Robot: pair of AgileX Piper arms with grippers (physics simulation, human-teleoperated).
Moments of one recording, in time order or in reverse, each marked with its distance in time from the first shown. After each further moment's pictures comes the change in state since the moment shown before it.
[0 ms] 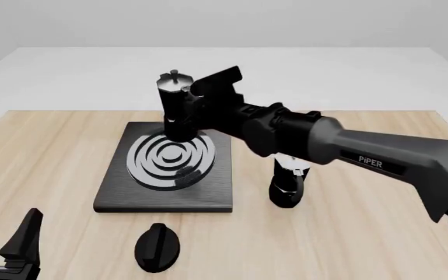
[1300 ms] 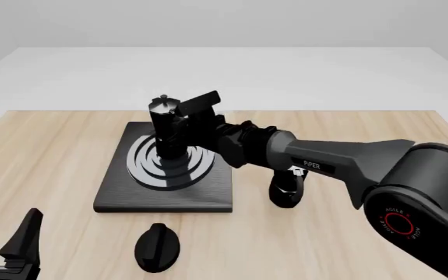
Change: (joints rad) left arm 0.000 0.000 0.000 0.000 0.000; right arm 0.021 0.226 -0.131 -0.021 0.049
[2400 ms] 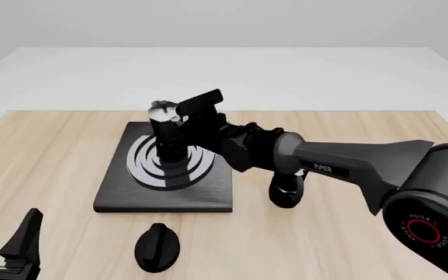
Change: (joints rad) left arm 0.000 0.000 0.000 0.000 0.000; right arm 0.014 -0.062 0.073 -0.063 0.011
